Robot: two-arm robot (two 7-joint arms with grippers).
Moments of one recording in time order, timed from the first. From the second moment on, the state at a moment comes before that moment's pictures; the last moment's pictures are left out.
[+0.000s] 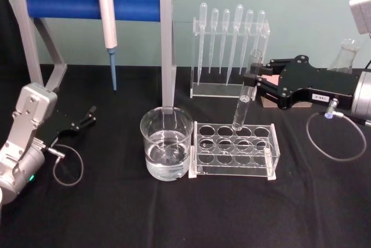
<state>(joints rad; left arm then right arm) -0.20 0.60 0.45 -1.41 -0.25 -0.12 0.03 0.46 0.82 -0.47 -1.75 0.67 0.26 0.63</state>
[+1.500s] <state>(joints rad) -0.20 0.60 0.45 -1.41 -0.25 -0.12 0.03 0.46 0.82 -0.47 -1.75 0.67 0.25 0.63</state>
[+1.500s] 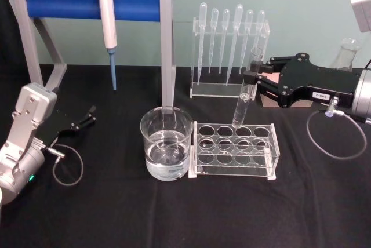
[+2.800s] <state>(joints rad) -0.20 0.60 0.45 -1.41 -0.25 -0.12 0.03 0.46 0.82 -0.47 -1.75 0.67 0.25 0.63</state>
